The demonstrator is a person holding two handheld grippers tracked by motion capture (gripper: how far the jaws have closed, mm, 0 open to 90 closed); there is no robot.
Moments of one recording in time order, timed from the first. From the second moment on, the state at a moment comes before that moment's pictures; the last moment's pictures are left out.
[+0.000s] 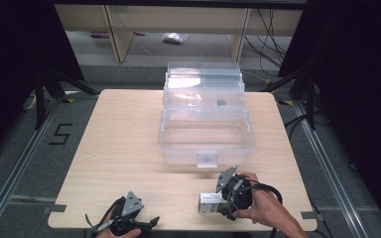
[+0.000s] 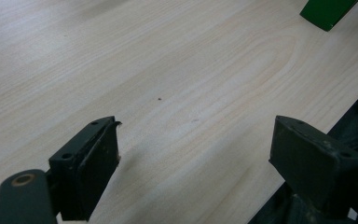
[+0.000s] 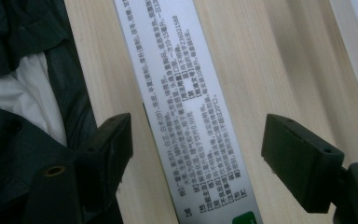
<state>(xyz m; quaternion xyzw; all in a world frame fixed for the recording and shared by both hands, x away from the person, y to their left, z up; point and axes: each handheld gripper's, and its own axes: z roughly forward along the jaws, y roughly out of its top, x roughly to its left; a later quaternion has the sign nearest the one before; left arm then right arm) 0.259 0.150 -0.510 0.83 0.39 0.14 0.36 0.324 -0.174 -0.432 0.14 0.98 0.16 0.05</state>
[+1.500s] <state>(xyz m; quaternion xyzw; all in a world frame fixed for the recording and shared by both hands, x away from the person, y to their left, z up) 0.259 0.150 -0.510 0.83 0.39 0.14 0.36 0.338 -0.162 -0.434 0.09 0.99 0.08 0.01</state>
